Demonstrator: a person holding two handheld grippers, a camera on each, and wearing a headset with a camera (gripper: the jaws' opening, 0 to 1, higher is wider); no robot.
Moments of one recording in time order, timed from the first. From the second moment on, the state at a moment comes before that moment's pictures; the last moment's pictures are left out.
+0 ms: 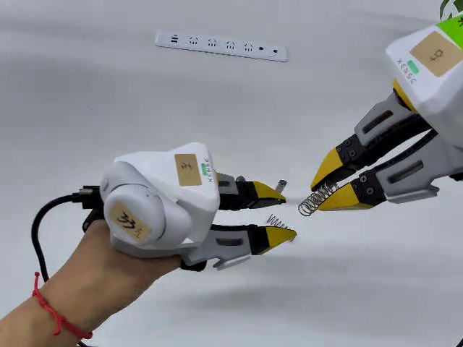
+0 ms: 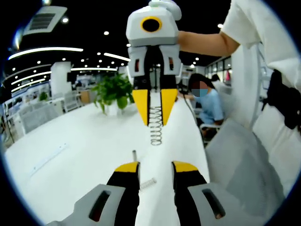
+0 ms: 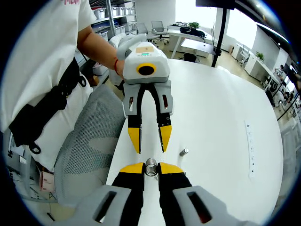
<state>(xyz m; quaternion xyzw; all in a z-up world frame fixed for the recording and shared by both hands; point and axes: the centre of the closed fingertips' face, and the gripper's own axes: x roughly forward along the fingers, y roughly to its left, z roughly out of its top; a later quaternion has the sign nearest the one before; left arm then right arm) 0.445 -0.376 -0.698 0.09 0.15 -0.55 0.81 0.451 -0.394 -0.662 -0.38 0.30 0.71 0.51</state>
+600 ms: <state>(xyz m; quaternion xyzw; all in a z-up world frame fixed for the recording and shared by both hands) 0.460 -0.314 -0.722 0.10 0.18 -0.50 0.84 0.515 -0.390 -0.692 -0.39 0.33 0.64 0.58</state>
